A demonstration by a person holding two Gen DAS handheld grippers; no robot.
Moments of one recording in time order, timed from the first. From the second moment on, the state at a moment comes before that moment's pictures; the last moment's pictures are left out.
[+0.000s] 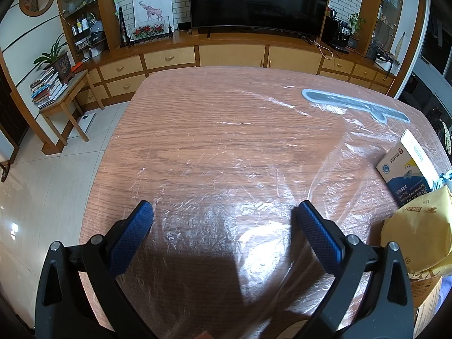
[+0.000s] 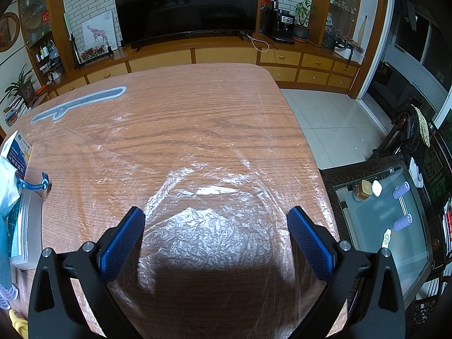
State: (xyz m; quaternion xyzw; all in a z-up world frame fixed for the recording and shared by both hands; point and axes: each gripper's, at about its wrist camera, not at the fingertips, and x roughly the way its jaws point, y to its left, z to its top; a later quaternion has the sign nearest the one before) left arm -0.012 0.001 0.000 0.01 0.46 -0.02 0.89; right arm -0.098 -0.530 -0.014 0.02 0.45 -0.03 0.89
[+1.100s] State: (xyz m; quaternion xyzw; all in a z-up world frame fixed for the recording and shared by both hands) left arm -0.125 -0.021 0.041 0.07 0.44 -0.09 0.89; right arm -0.234 -0.391 0.052 0.02 0.41 0.09 0.91
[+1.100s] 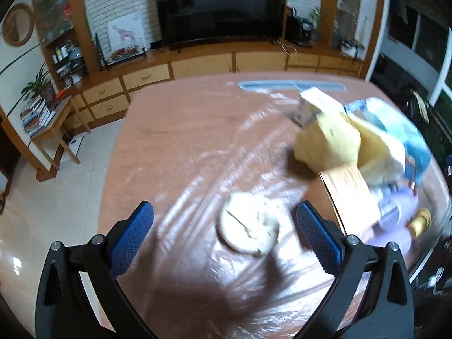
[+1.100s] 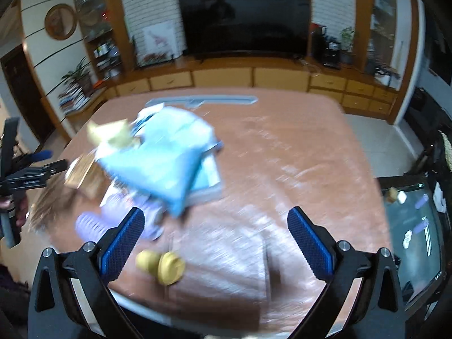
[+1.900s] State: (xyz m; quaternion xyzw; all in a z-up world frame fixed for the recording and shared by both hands) left arm -0.121 -0.030 0.011 0.09 0.47 -0.16 0.87; right arm -0.246 -0.321 0.003 -0.02 0.46 0.06 0.88
